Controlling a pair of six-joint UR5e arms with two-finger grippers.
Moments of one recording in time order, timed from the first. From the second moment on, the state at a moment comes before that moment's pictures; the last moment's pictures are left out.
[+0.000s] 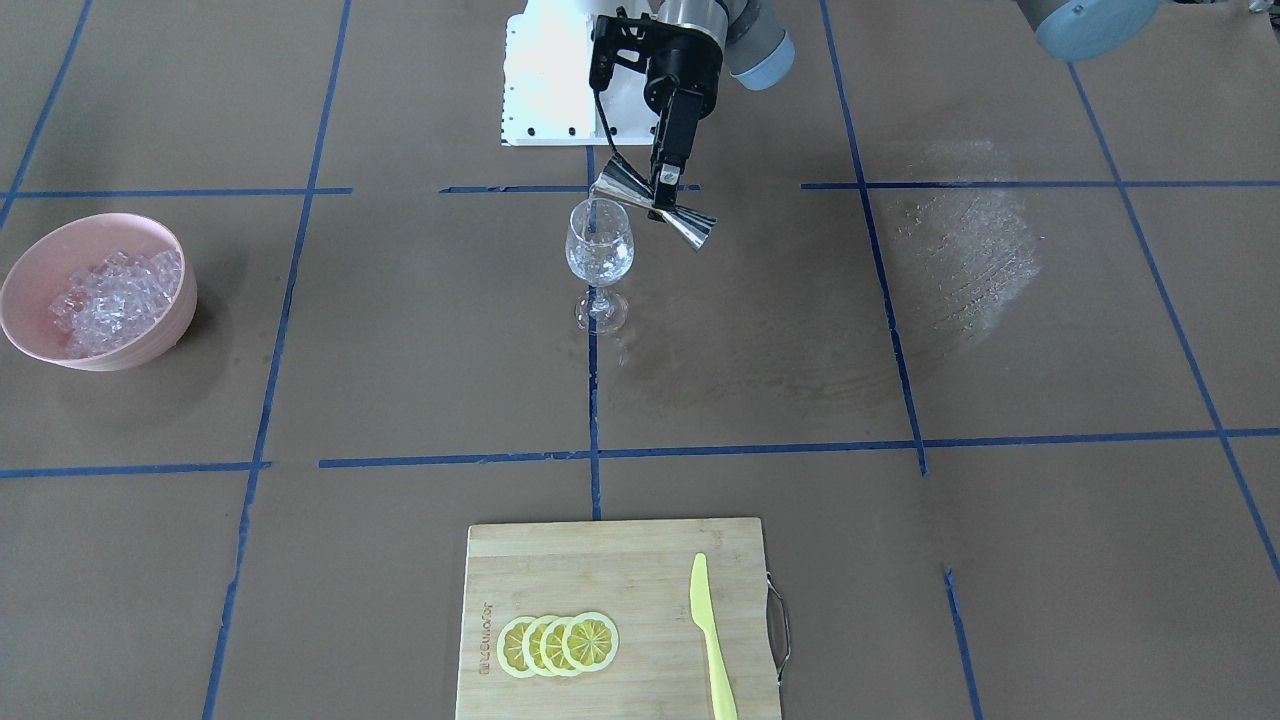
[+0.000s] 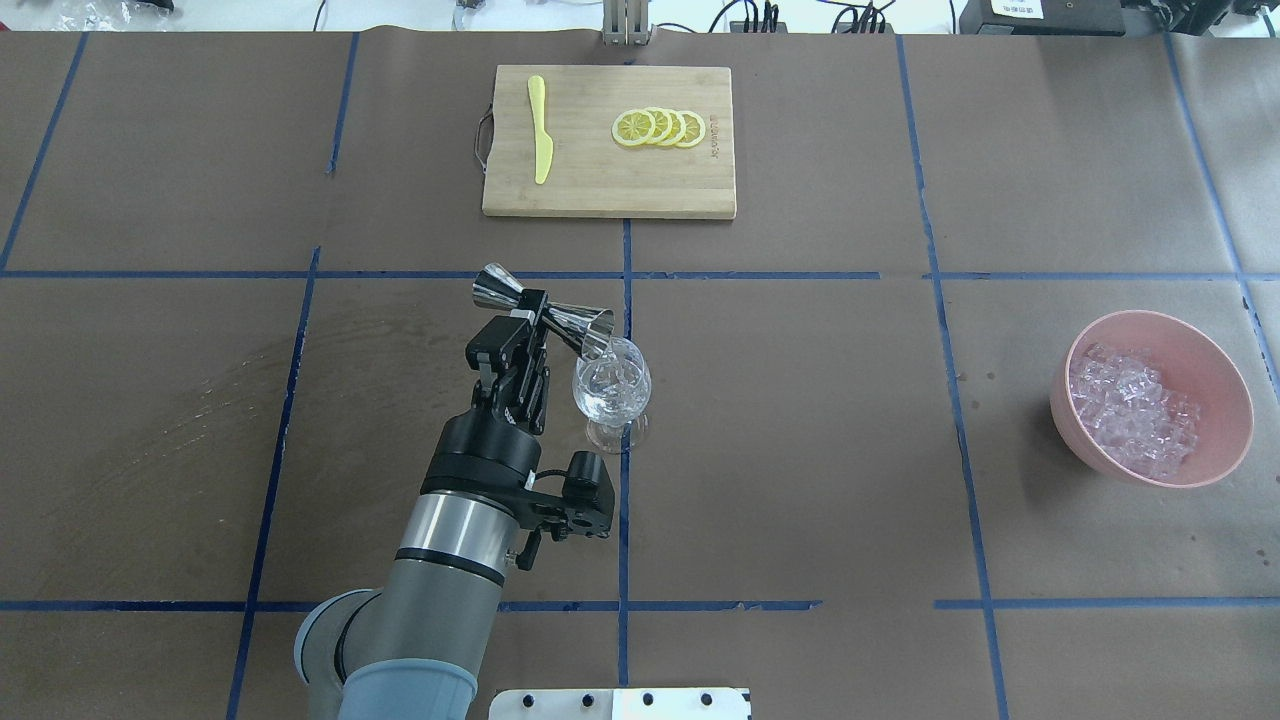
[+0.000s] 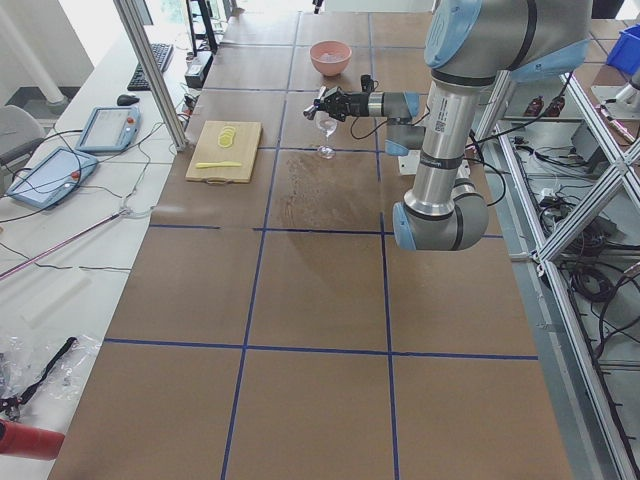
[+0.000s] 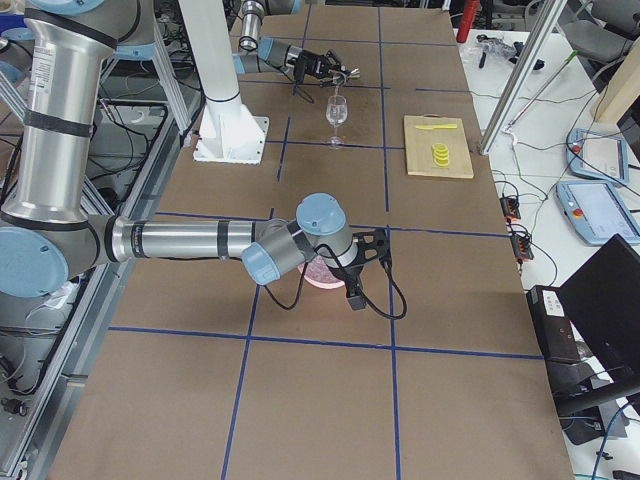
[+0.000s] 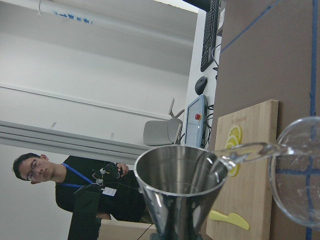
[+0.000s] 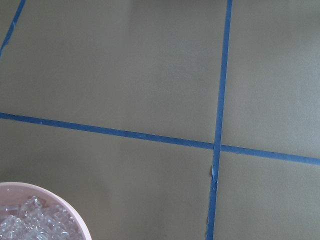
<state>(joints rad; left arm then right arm) -0.10 -2.10 -1.73 -2.55 -0.33 0.78 1.43 -1.79 1.79 -1.03 2.26 0.33</state>
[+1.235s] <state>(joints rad) -0.10 -2.11 -1.74 -2.59 -0.30 0.87 1.45 -1.79 1.76 -1.03 2.25 0.33</state>
